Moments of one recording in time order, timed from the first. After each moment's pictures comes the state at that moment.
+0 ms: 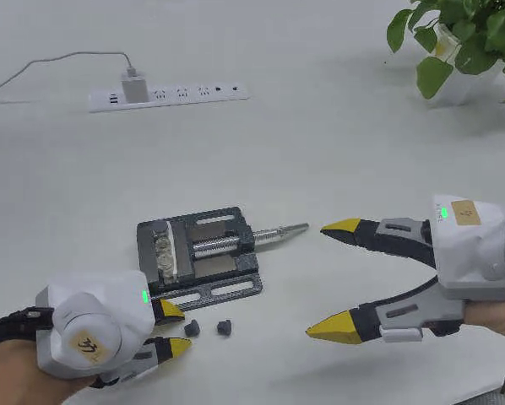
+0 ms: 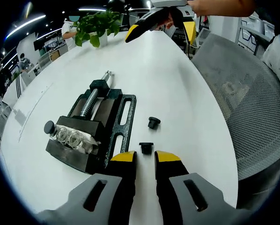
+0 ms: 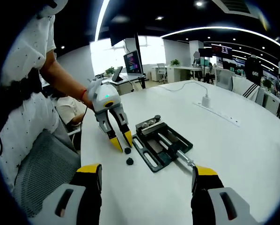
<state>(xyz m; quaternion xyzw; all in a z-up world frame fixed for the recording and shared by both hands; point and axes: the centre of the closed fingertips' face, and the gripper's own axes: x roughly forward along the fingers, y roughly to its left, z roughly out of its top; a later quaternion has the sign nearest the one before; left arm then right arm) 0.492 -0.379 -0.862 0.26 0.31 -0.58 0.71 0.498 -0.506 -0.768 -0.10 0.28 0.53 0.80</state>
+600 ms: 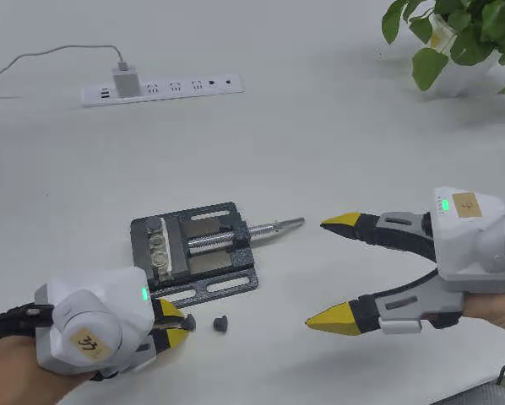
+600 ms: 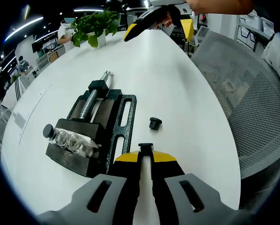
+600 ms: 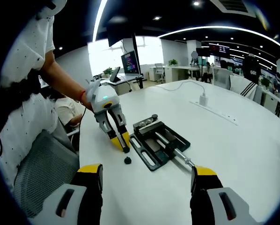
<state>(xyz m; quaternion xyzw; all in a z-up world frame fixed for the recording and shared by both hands) 0.493 -0.381 -0.863 0.26 0.30 -0.59 0.70 0.499 -0.509 -0.768 -0.10 0.28 0.52 0.80</state>
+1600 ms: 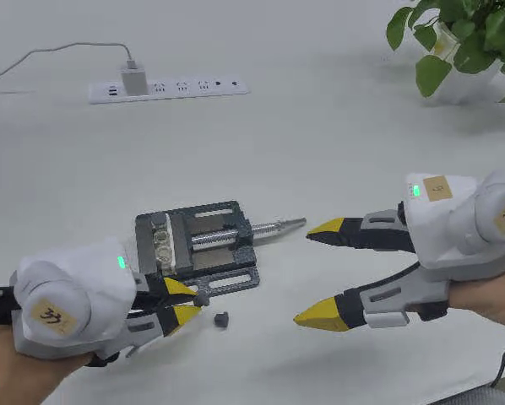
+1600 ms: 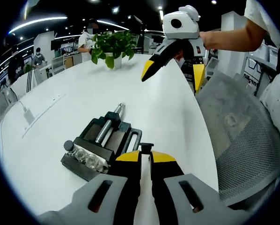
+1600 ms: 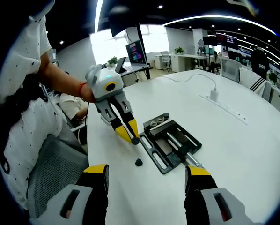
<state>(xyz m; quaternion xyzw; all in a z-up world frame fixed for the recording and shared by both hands) 0.500 -0.395 -0.793 0.12 0.25 -0.57 0.77 0.490 -0.476 -0.749 -0.12 0.32 0.55 0.76</state>
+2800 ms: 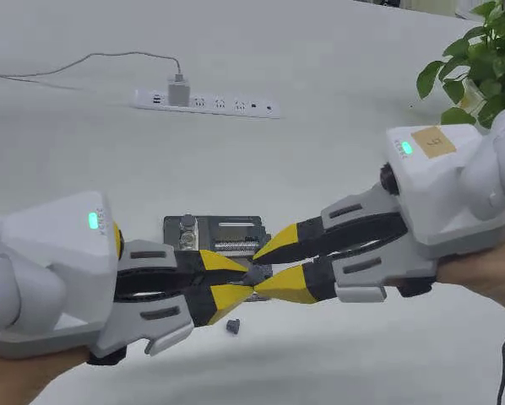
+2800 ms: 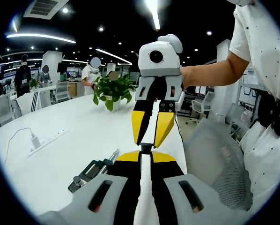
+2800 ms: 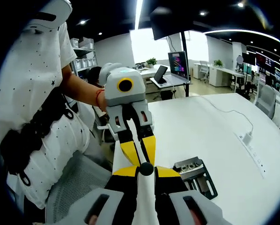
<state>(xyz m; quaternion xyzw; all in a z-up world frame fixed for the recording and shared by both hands) 0.479 -0.405 -0.677 0.02 0.14 -0.59 0.80 0.472 -0.396 -0.674 -0.16 0.27 0.67 0.67</state>
